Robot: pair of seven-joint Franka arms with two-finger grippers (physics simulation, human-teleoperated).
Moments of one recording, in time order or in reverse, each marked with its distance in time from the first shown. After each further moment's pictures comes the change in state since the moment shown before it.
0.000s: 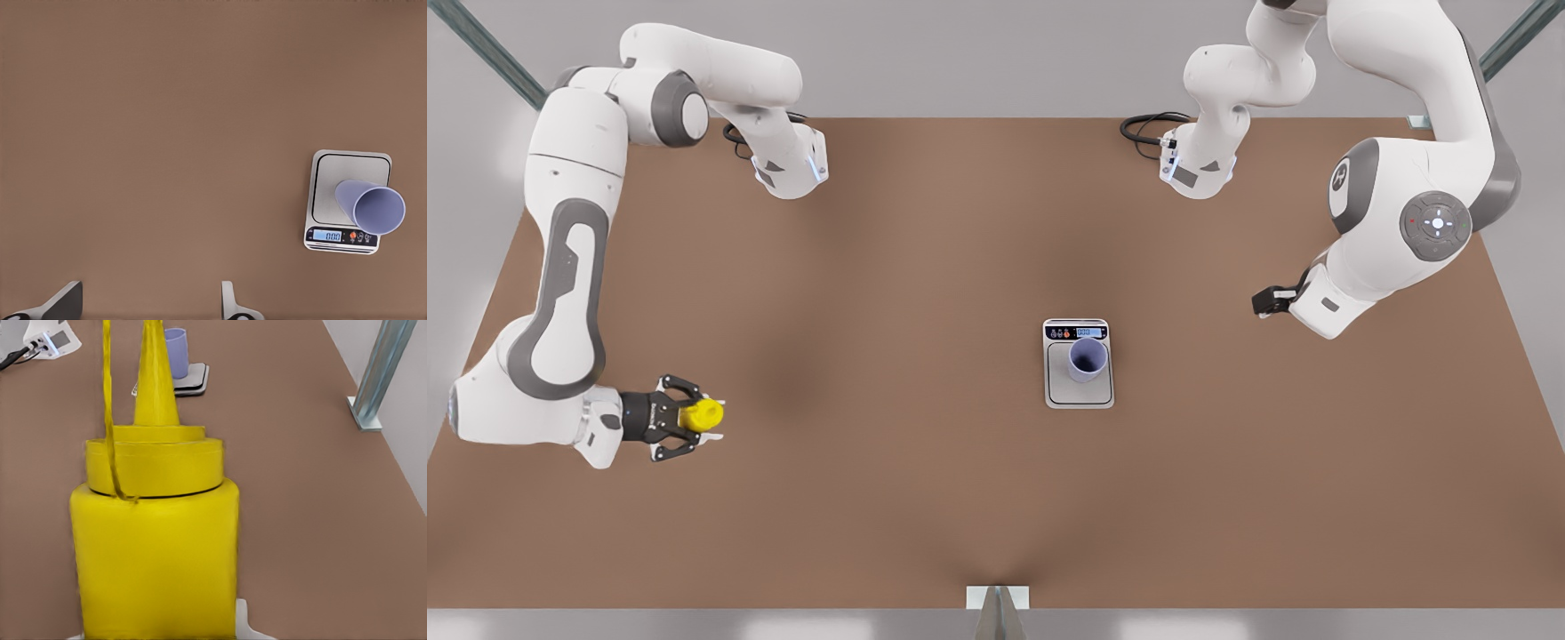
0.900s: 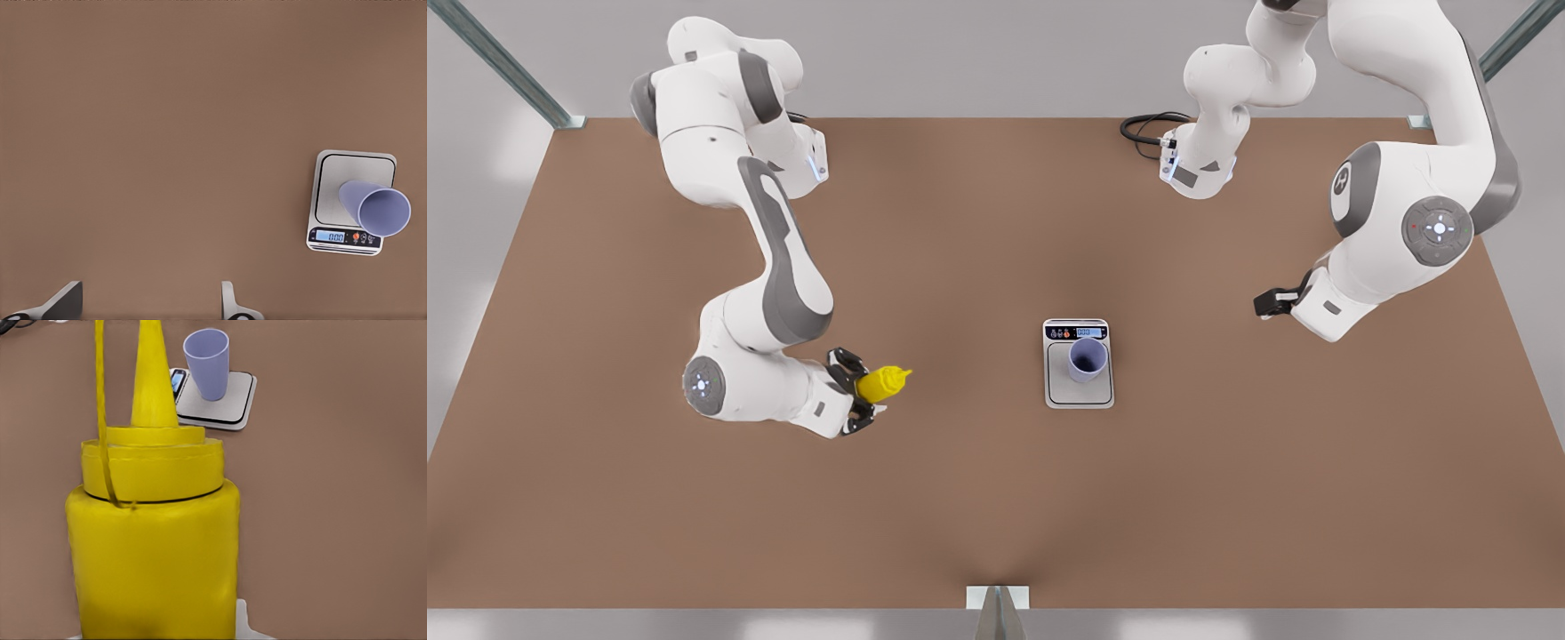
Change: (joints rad) left arm -0.003 0.006 0.011 -0.002 0.000 -0.002 -0.002; right arm 0.489 -0.010 -0.009 0.078 -0.174 0.114 0.306
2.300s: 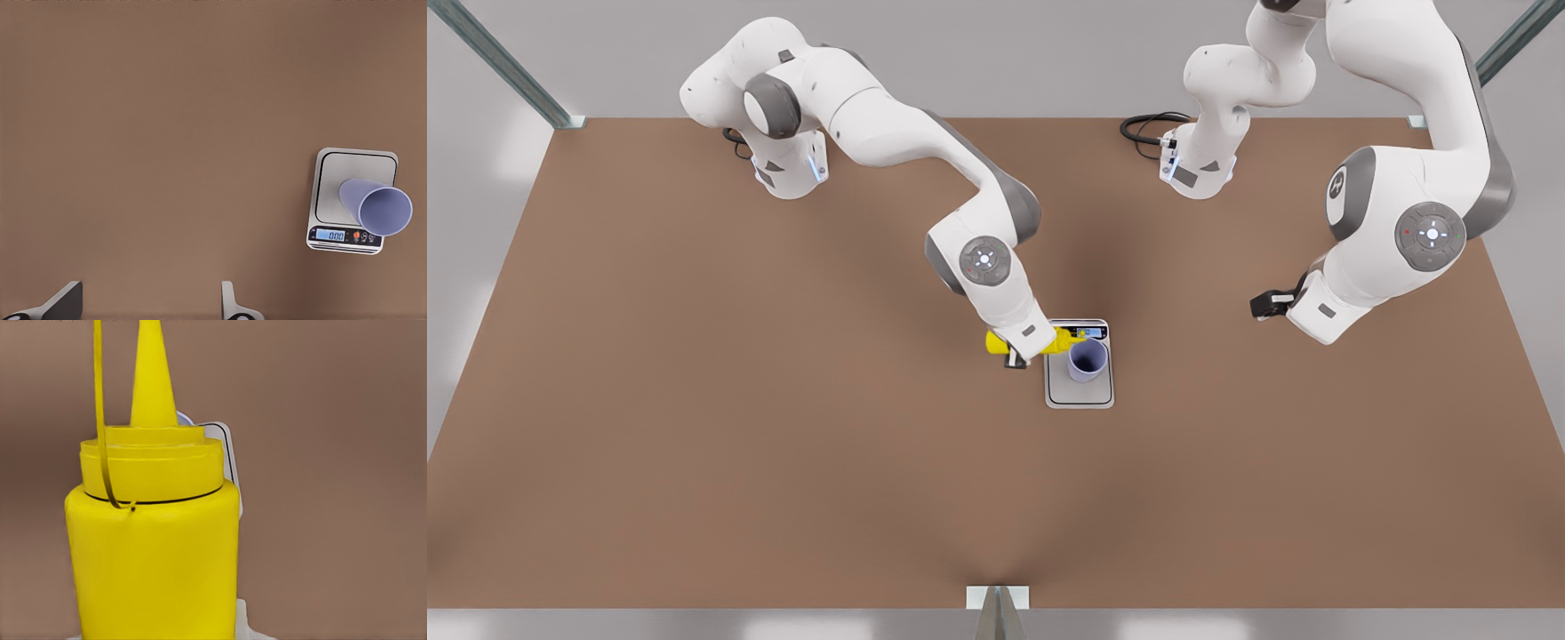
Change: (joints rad) left arm -0.004 0.008 0.000 -0.003 0.000 0.000 -0.005; right arm 0.572 0.176 -0.268 0.186 -0.089 0.190 0.794
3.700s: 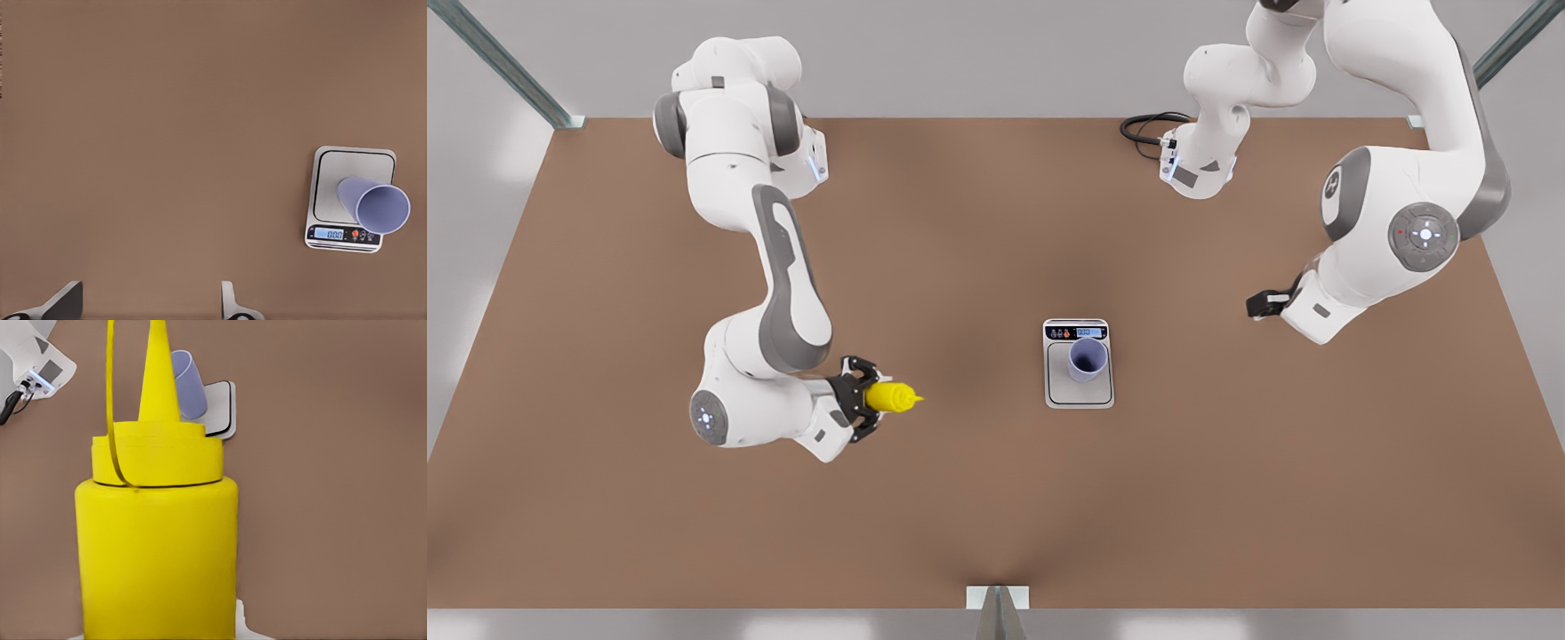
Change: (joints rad) left arm -0.010 0.002 -0.001 0.000 0.001 0.000 -0.002; right arm -0.494 -0.028 0.011 -0.026 0.374 -0.377 -0.582
